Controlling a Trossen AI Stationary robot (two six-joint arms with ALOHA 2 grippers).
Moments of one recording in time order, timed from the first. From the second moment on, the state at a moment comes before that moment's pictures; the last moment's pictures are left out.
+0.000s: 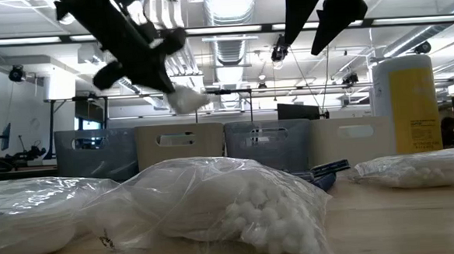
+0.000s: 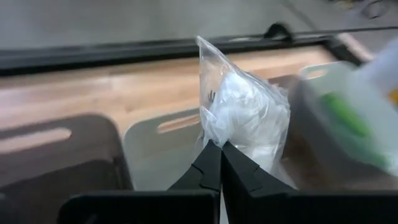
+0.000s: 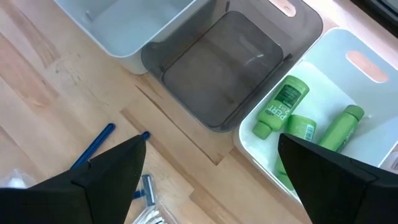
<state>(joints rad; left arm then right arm) -0.02 1.33 0.86 -0.31 -0.78 -1.01 0.22 1.59 1.45 -1.12 0.45 0.97</state>
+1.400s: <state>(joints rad) -0.29 1.27 0.87 -0.49 0.21 -0.71 0.24 1.59 1.45 -1.12 0.44 0.97</state>
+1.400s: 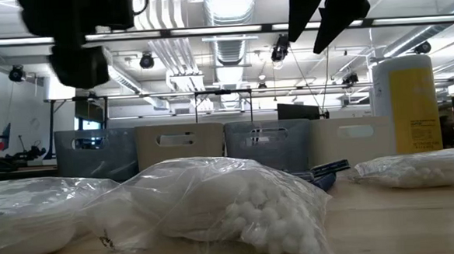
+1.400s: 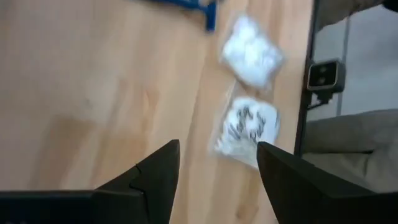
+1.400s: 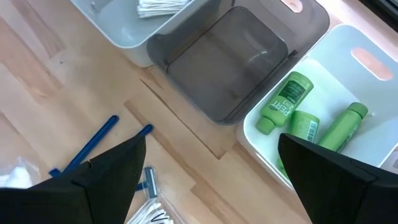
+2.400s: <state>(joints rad) -0.49 1.60 0.63 0.17 0.20 -1.64 0.29 1.59 1.45 -1.12 0.44 0.96</state>
